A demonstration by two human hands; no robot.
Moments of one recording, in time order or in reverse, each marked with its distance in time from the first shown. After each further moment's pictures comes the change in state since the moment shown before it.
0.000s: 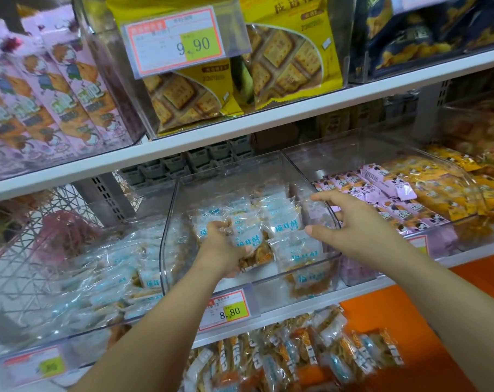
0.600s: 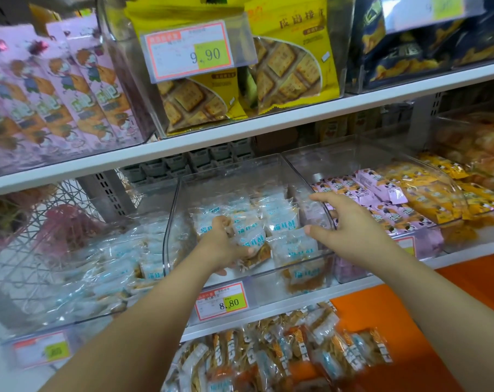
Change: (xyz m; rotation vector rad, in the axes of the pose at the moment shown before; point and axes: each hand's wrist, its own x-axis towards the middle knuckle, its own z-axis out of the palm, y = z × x) left_hand -0.012 0.005 -0.011 0.158 -0.112 0.087; right_hand -0.003 0.002 0.001 -0.060 0.038 -0.028
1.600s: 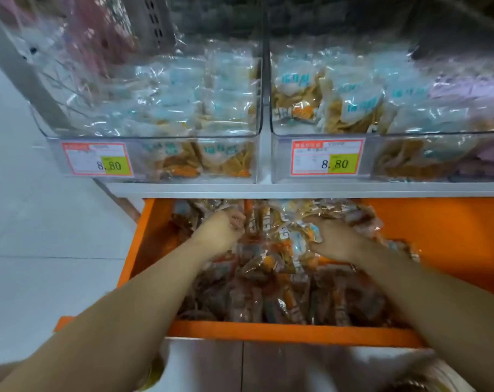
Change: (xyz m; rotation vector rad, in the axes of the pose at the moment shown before) left_hand -0.045 -0.230 0.050 0.043 -0.071 -0.032; right_hand -0.068 0.076 0.230 -0.482 -0.836 0.029
